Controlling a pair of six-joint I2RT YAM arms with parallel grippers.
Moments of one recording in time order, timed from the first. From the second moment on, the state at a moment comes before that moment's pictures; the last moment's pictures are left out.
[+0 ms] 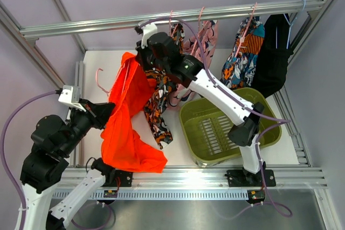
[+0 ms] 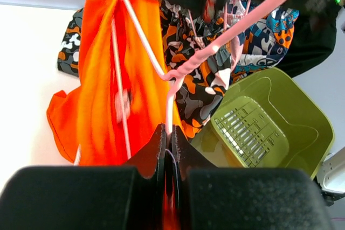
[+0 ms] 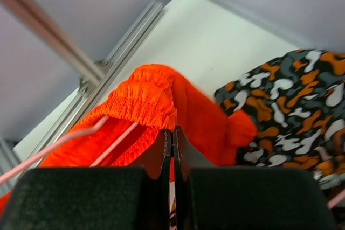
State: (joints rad) left arm -0.44 0.49 1.17 -0.80 0.02 -0.40; right arm 0.94 2.01 2.29 -0.56 0.13 0.20
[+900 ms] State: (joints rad) left arm -0.44 0.45 1.17 -0.72 -0.10 -0.44; right arm 0.85 1.89 1.94 -0.29 -0.25 -0.03
